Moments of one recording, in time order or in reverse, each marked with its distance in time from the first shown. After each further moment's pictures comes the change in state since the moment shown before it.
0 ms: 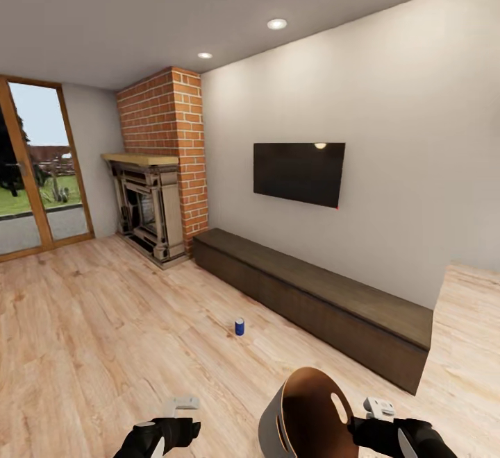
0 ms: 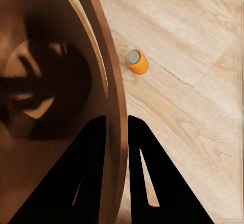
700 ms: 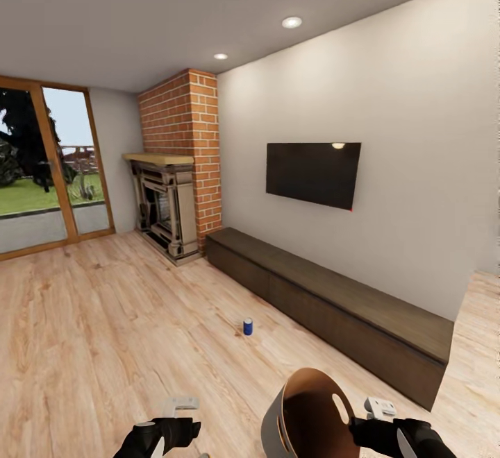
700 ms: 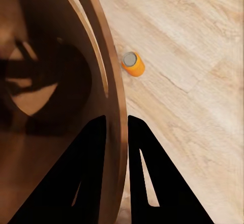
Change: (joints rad) left arm 0.000 0.000 0.001 0.000 0.000 0.000 0.000; right arm 0.000 0.003 0.001 0.000 0.001 0.000 -0.030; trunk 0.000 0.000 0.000
